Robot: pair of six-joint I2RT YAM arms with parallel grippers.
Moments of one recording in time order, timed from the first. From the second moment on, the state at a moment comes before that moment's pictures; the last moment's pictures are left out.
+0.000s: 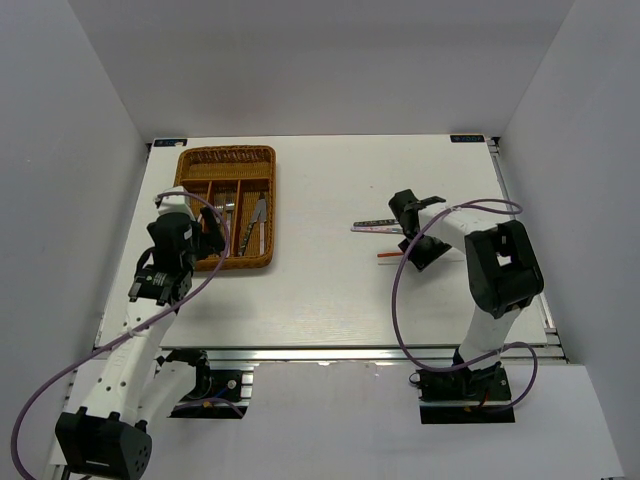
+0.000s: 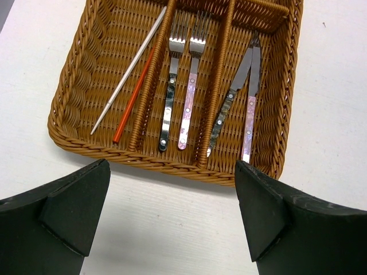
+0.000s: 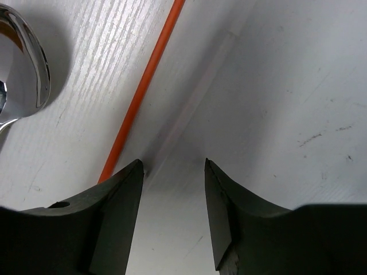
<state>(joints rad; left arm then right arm) -0.15 0.84 0.76 -0.42 -0.27 -0.30 0.39 1.80 1.16 -0.87 0.43 1.34</state>
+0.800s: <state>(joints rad) -0.17 0.86 0.76 -0.42 -0.25 -0.30 0.39 1.58 0.85 -0.60 0.43 1.51</state>
